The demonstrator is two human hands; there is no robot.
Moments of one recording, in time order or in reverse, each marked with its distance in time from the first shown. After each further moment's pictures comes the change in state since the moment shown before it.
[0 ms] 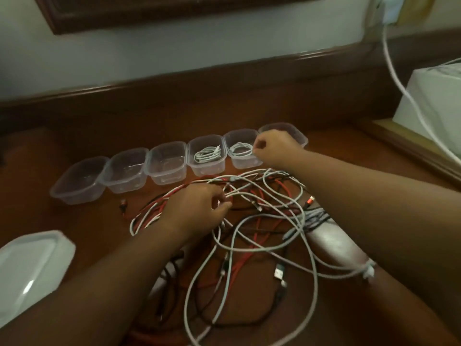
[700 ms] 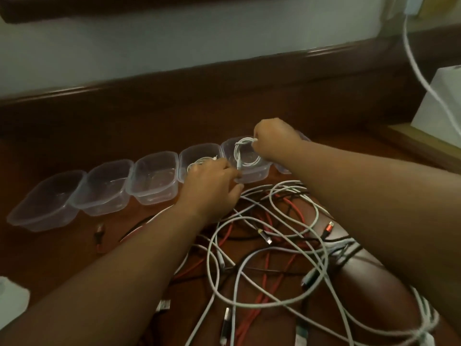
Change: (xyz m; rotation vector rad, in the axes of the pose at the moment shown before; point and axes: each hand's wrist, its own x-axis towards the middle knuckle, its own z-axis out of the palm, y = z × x) left_hand 0.104 -0.009 0.030 0.156 0.110 0.132; right_hand 0.082 0.005 0.012 -0.225 0.072 0.008
